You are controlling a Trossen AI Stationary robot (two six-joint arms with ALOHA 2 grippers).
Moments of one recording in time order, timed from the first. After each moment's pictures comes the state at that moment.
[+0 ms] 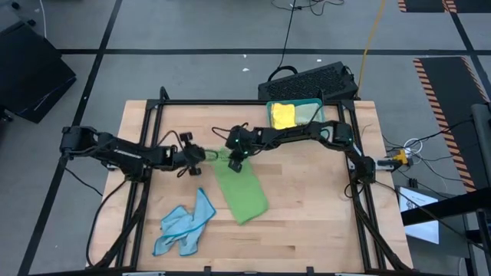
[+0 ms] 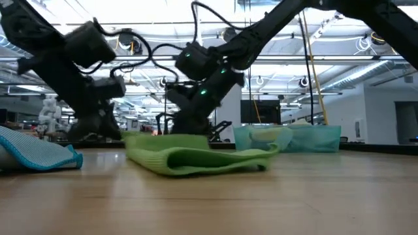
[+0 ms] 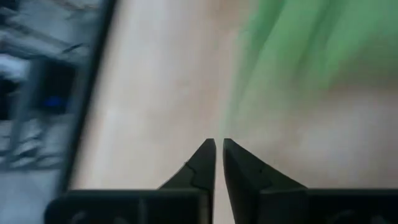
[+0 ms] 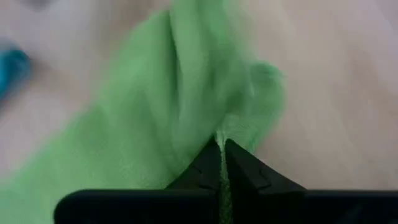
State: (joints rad) left arm 0.08 1.26 0.34 0.01 -0.58 0.24; right arm -0.20 2.21 1.49 -0.24 -0.16 0.19
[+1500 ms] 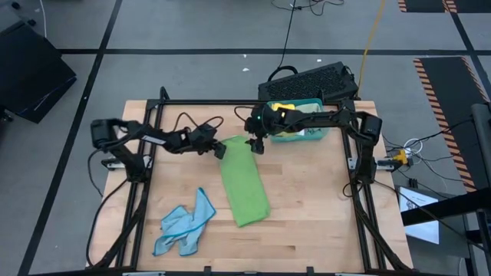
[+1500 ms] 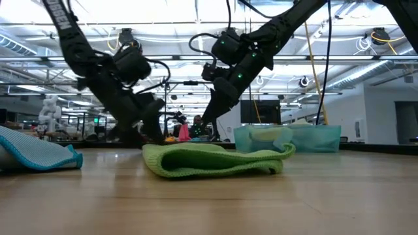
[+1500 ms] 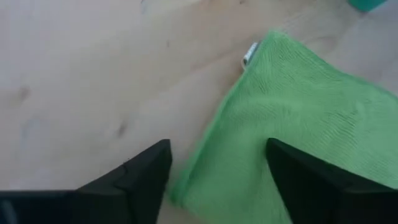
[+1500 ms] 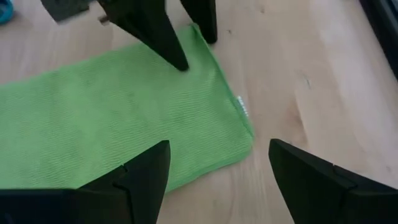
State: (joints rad) left arm 0.38 1.64 0.53 0.25 -0.10 -0.56; right arm -0.37 1.91 1.27 -0.20 -0.19 -0.22
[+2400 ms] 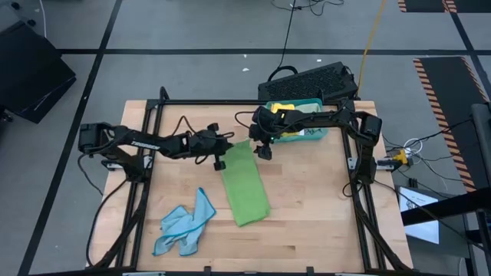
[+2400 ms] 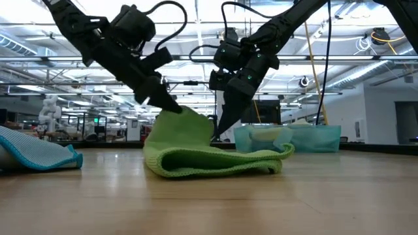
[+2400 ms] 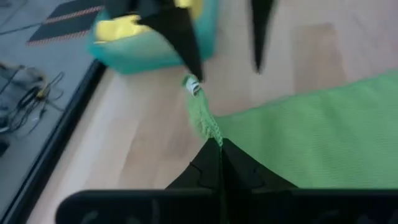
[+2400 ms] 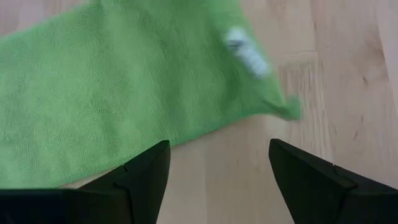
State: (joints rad) left arm 0.18 1.47 0.63 0.26 -0.17 0.26; right arm -0.37 1.91 1.27 -0.42 -0.29 -0.23
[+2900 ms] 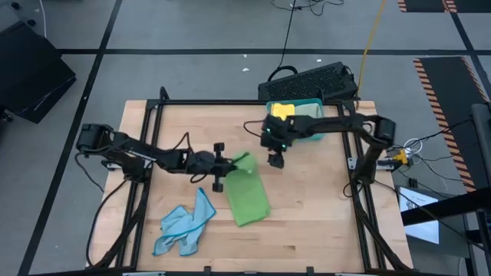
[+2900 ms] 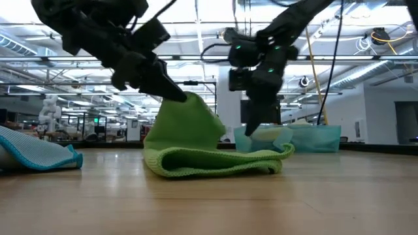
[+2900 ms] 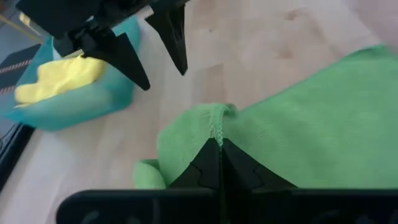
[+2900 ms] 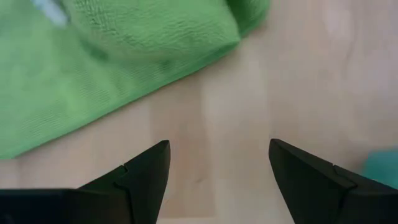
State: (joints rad) left arm -0.07 1.47 0.63 0.30 -0.18 0.24; right arm -0.32 1.76 1.12 -0.56 -0.29 -0.12
